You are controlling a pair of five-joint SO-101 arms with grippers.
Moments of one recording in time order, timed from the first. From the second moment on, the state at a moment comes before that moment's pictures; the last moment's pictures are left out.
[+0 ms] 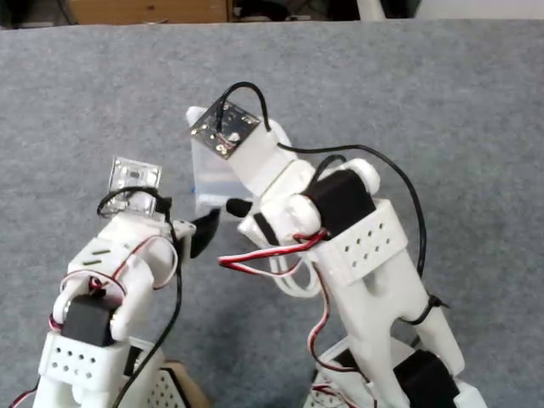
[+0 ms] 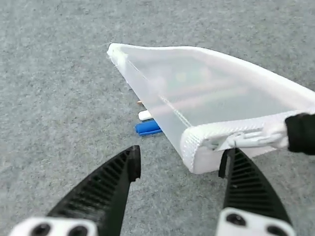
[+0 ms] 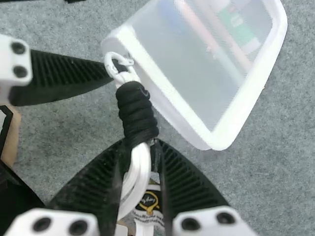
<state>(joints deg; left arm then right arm) 9.4 -78.5 64.2 56.5 -1.2 -33.7 -24.0 0.7 100.9 16.1</state>
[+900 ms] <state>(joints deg) 9.0 -78.5 60.3 66.2 -5.7 -33.1 -24.0 0.7 100.9 16.1</state>
